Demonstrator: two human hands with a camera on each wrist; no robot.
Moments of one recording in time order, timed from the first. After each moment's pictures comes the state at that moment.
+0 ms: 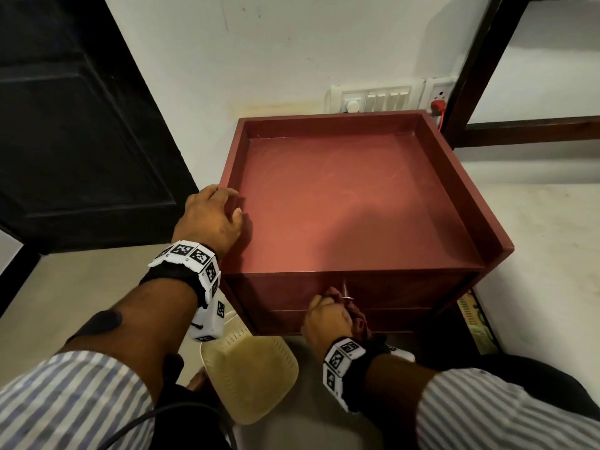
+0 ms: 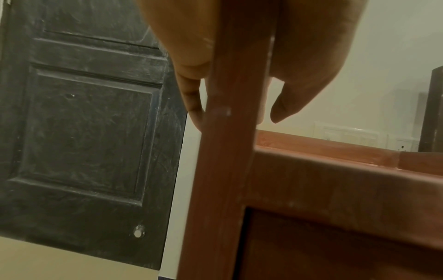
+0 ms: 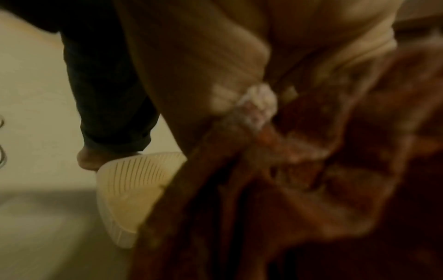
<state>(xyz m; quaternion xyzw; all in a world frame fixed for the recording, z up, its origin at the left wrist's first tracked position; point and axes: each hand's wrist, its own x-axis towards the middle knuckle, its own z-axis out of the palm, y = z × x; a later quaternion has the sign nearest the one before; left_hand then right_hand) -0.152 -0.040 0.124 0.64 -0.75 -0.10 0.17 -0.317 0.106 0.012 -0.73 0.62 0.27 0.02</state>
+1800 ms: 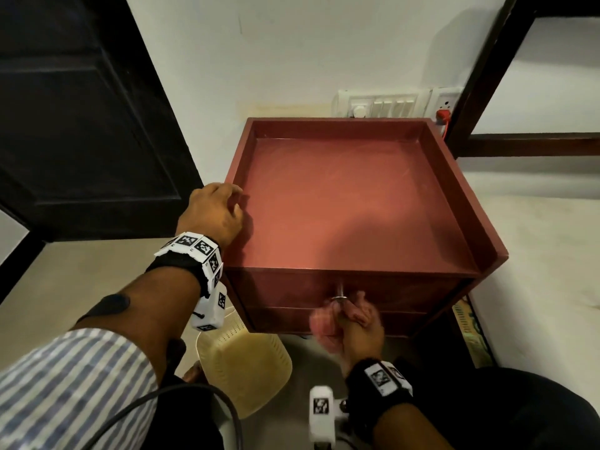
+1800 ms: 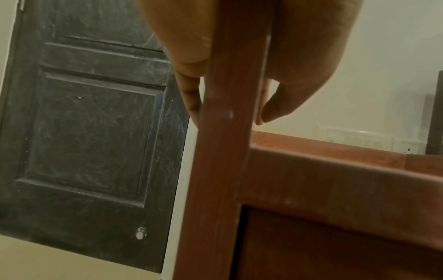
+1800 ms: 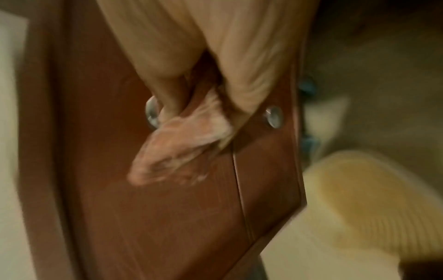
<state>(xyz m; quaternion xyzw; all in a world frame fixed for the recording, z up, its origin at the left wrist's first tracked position) -0.153 -0.036 0.129 0.65 -0.74 -0.09 0.18 -0.358 0.140 -0.030 -0.14 0.59 -0.63 0.48</state>
